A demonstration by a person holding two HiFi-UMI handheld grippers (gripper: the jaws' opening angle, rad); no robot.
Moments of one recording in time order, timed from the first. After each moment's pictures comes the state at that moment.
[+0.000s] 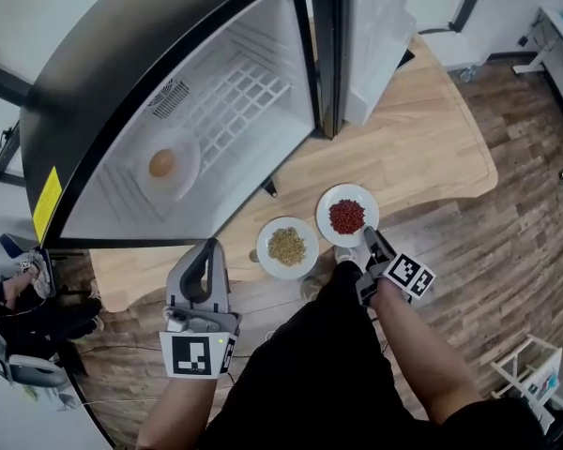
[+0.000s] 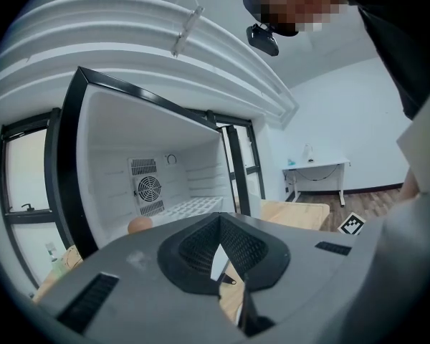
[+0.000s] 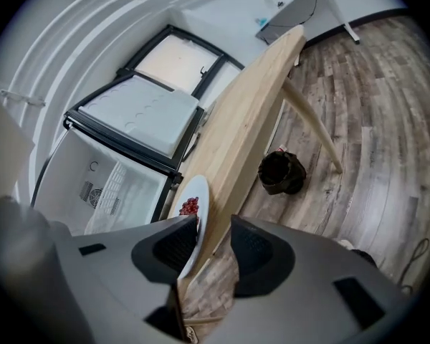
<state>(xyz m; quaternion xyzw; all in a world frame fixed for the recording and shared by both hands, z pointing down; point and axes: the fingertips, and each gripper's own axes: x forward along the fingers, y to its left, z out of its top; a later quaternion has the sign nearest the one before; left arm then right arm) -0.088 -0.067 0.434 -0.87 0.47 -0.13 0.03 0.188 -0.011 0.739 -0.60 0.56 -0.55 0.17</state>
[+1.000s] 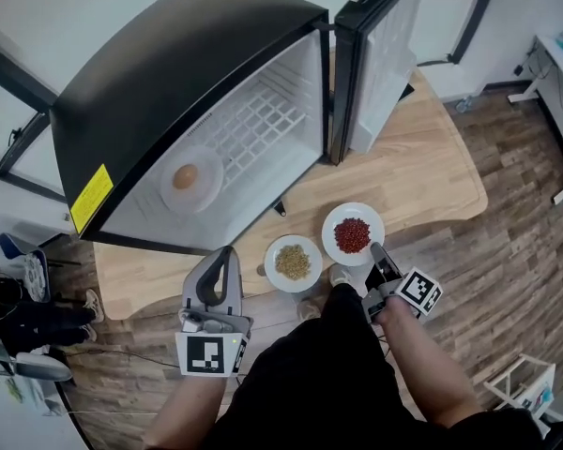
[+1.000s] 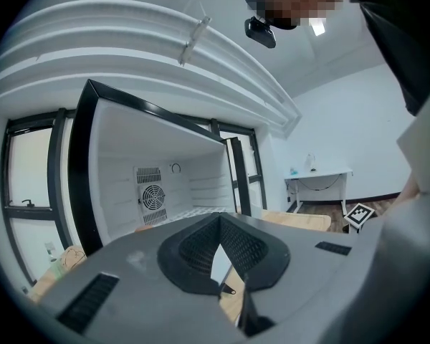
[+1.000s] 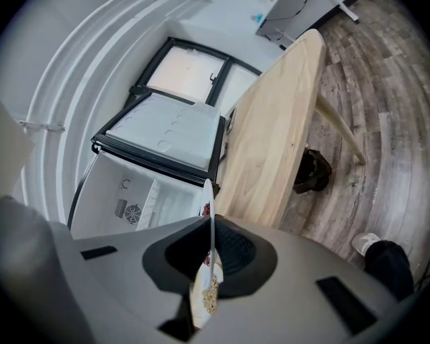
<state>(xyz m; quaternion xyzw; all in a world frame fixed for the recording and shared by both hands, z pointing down) -0.096 -0.064 0.413 -0.88 0.47 -0.09 0.04 0.181 -0.018 0.656 -0.55 0.59 -0.54 0.24</state>
